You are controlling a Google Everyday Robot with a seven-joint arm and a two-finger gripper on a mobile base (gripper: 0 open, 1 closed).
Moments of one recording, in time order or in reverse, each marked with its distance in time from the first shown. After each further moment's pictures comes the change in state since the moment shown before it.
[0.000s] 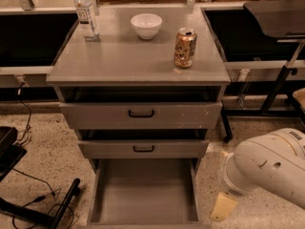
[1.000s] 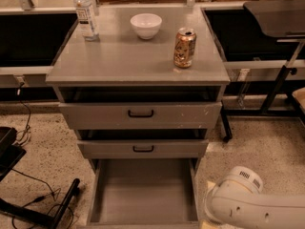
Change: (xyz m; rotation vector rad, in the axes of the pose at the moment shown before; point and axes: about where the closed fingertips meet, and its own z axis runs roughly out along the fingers) arm 0.021 0.057 0.137 -0.039 0.048 -0.031
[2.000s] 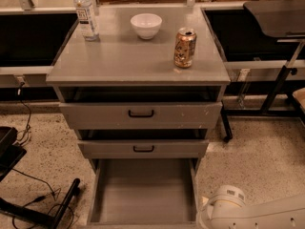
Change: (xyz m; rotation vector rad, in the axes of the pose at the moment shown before) arm 0.007 0.026 0.126 -0.069 -0.070 0.069
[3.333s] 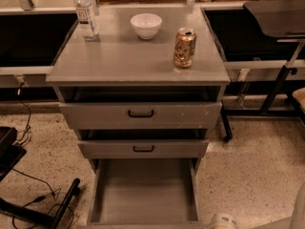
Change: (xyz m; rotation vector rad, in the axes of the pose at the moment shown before) arm 0.070 0.060 0.145 -0.127 0.032 0.042
